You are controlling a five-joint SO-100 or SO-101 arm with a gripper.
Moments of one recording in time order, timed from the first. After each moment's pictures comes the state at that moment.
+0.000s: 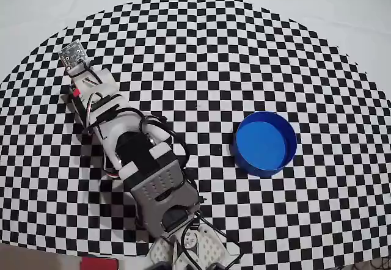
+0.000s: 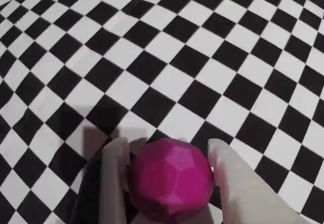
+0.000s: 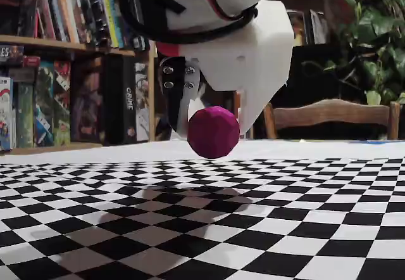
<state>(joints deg) -32.5 78.8 117.1 -3.9 -93.3</state>
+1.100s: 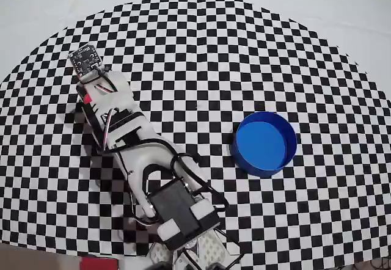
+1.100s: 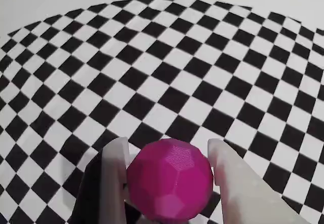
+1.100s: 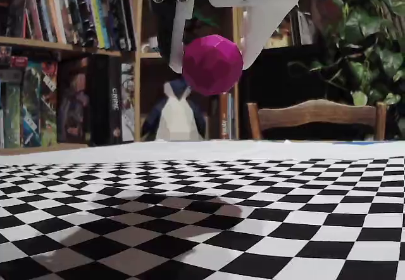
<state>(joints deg) -30.3 105.8 137.6 -3.9 -93.3</state>
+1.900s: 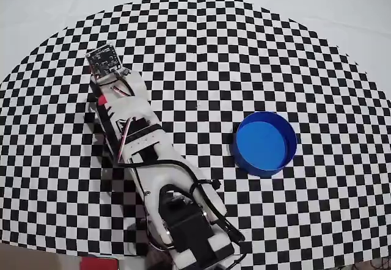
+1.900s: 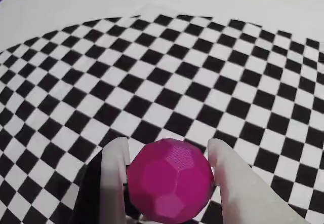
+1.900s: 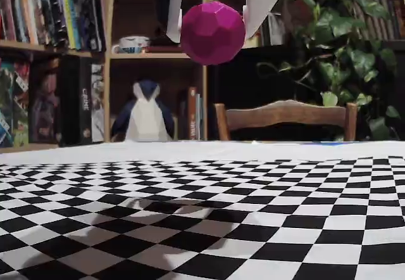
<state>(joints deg) -25.6 118.9 146.7 -3.9 -93.3</state>
